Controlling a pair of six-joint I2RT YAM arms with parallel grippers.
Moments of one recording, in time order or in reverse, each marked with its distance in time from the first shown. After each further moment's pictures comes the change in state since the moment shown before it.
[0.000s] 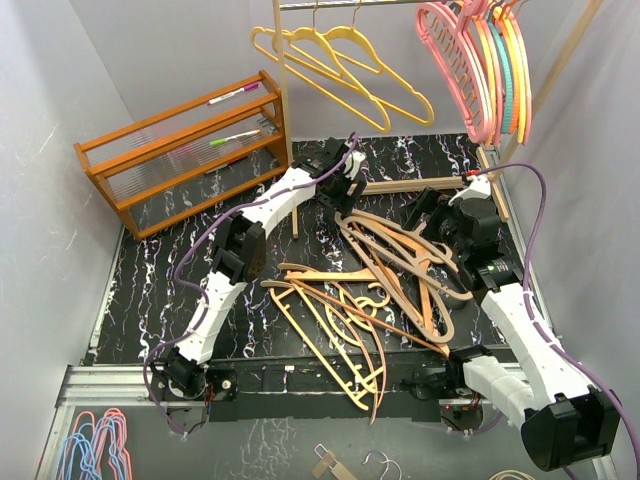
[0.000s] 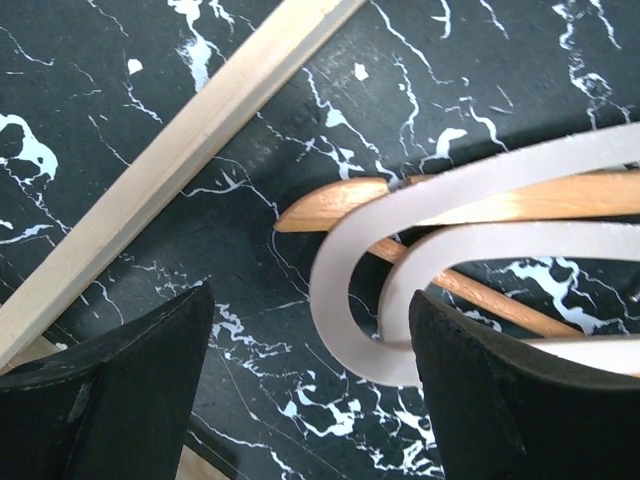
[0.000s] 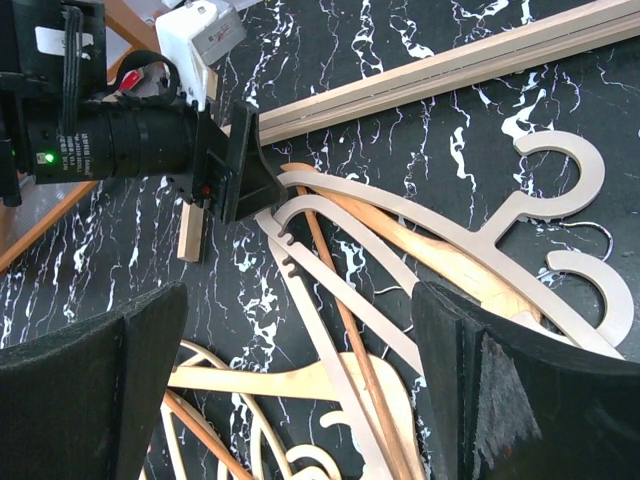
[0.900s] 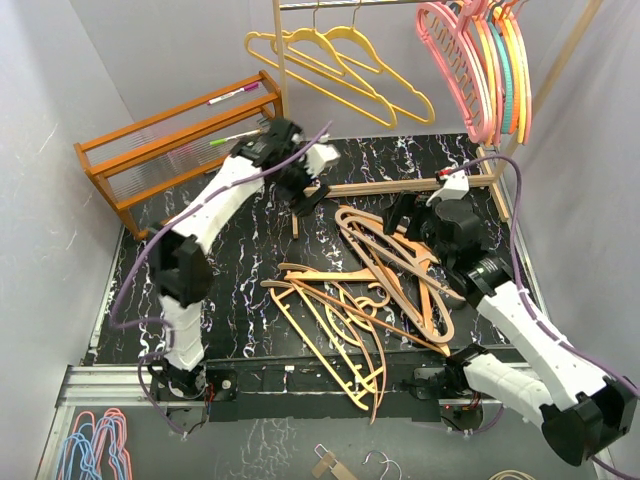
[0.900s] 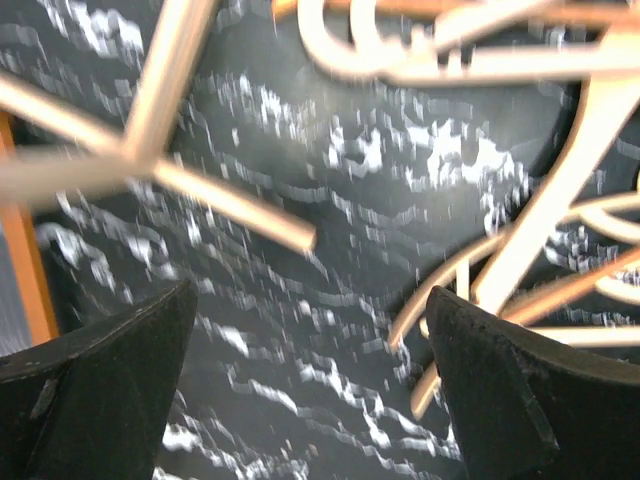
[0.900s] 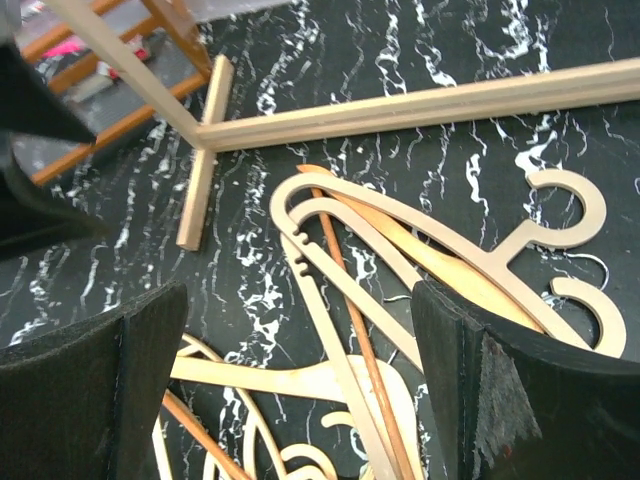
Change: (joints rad) left arm 0.126 -0.591 -0.471 -0.171 0.169 0.465; right arm 0.249 -0.004 0.072 -0.040 0.229 -0.095
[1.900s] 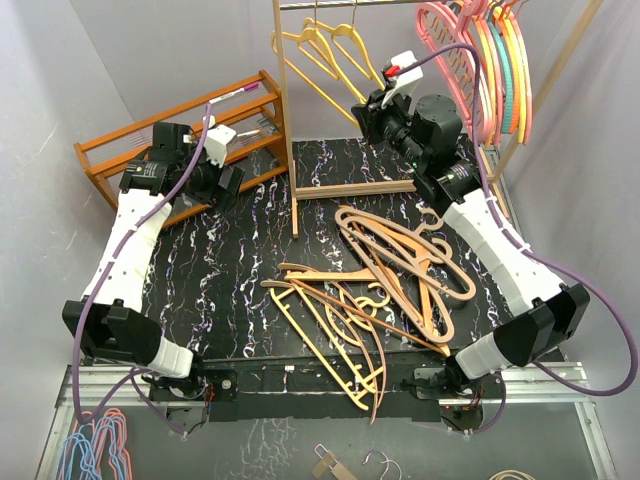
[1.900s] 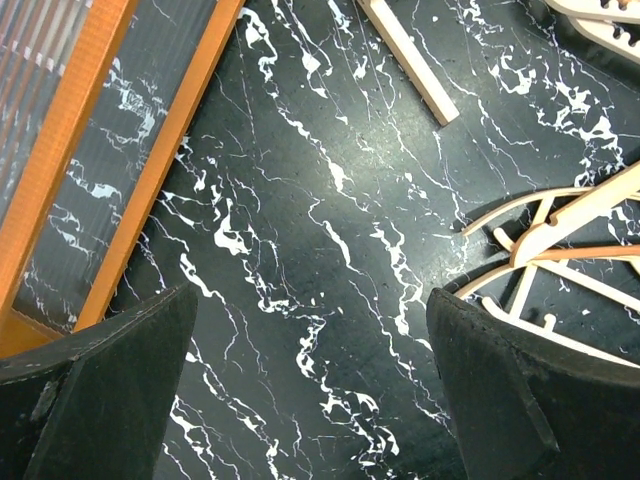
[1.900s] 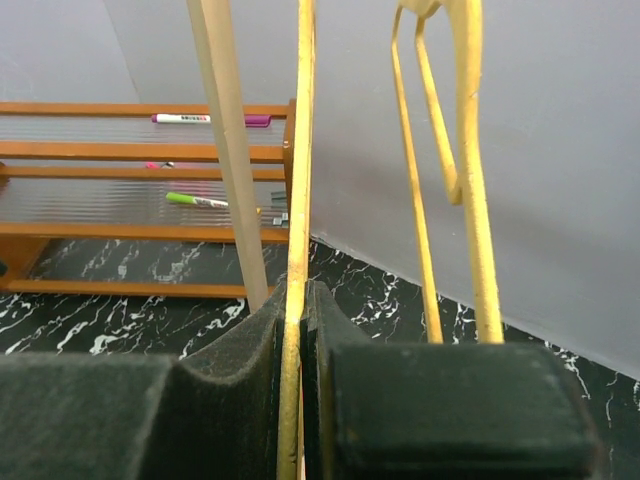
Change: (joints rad) left arm 0.367 -0.451 -0.273 0.045 -0.008 -0.140; right arm 0.011 0.569 0.777 0.159 -0.281 -0.404
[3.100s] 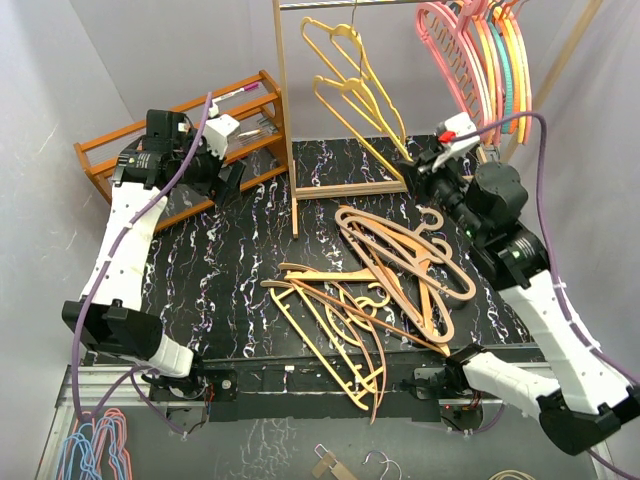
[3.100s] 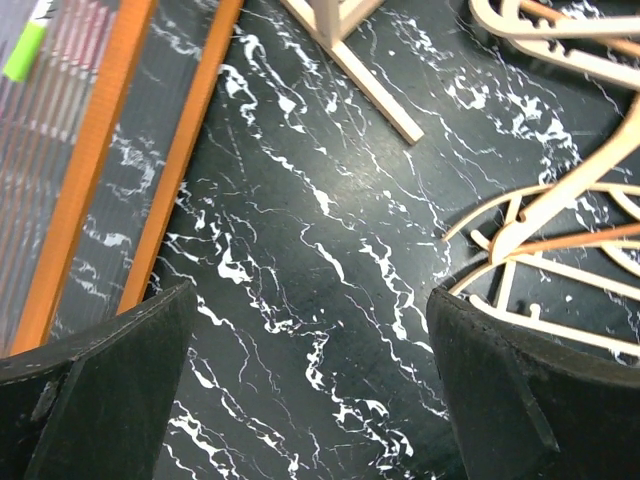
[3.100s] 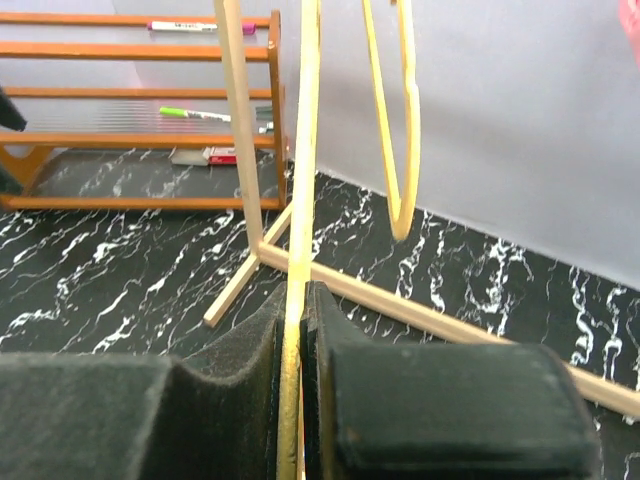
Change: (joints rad) left arm -0.006 0.041 0.143 -0.100 0.113 0.111; right arm 0.000 -0.523 -0.378 -0.224 0.042 -0.014
